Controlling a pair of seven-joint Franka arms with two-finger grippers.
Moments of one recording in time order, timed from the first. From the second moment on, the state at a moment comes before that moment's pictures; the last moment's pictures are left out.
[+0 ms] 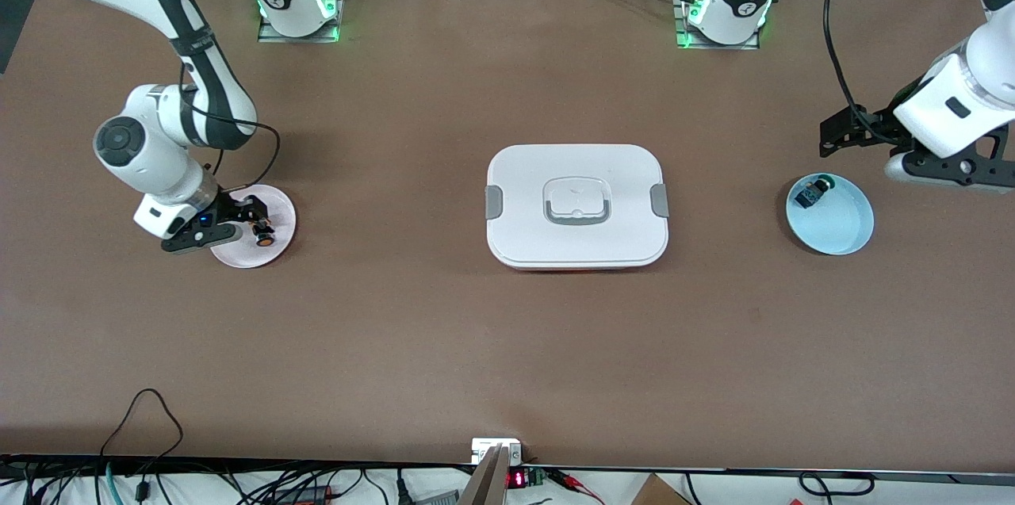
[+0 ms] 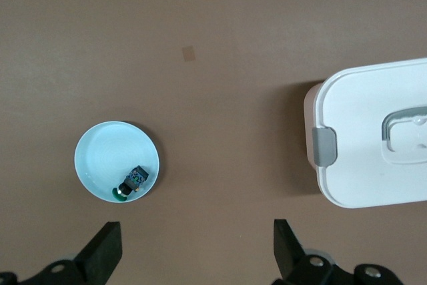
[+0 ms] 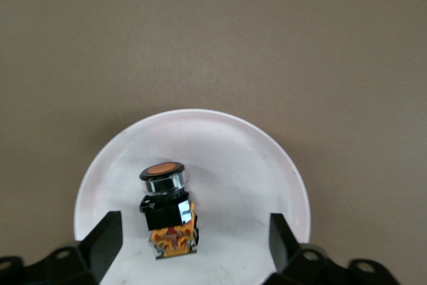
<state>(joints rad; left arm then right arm) 0.02 0.06 -0.11 -1.59 0.00 1.62 -0.01 0.04 0.32 -0.05 -2.14 -0.03 2.51 -0.27</state>
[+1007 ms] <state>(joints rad) -0.02 -0.03 -0.11 -1.73 0.02 1.67 -0.10 0.09 0.03 -0.04 -1.68 -0.02 1.68 -0.22</state>
